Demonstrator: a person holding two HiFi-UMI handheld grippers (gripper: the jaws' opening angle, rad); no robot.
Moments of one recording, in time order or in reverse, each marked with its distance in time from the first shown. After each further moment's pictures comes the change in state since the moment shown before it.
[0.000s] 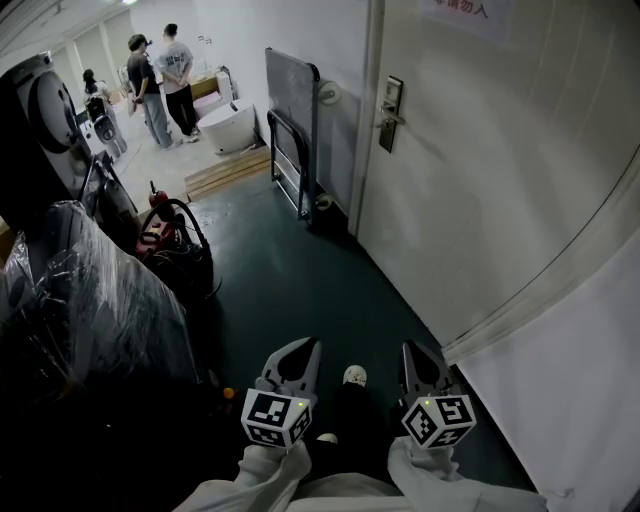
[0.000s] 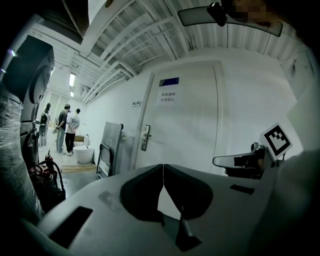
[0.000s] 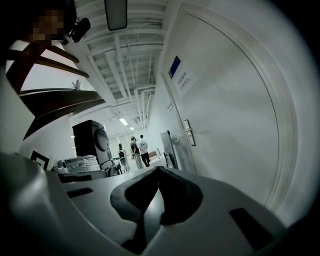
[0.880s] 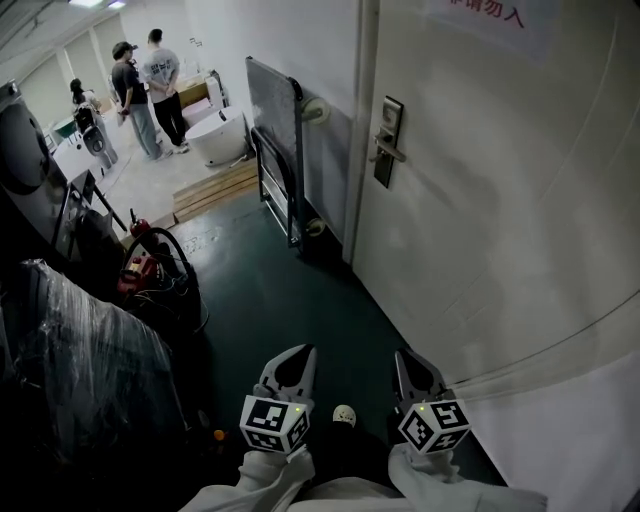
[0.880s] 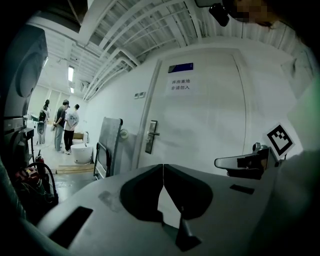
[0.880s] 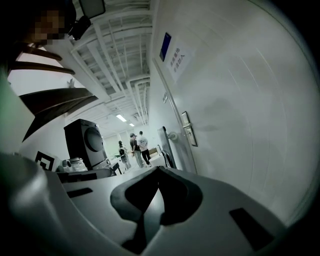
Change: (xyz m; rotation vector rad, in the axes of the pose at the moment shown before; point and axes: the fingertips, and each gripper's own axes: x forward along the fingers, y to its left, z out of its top) left arm 0.212 0.083 0.037 -0.019 0.029 0.023; right arm 0.195 -0.102 0.055 0.021 0.065 0.040
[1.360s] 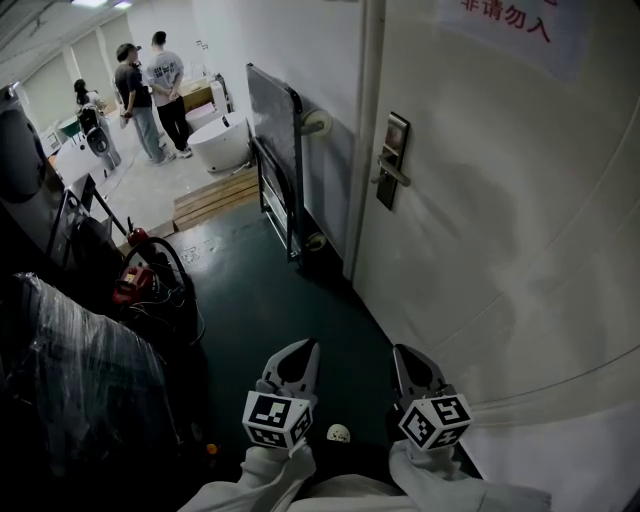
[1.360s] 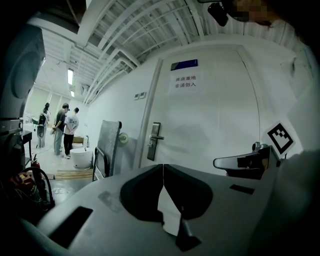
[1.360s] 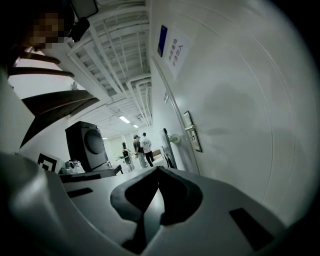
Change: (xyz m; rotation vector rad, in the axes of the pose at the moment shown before) left arm 0.093 0.025 0.027 0.012 -0.038 0.021; right arm 0.082 -0.044 0.040 -0.008 -0.013 0.062
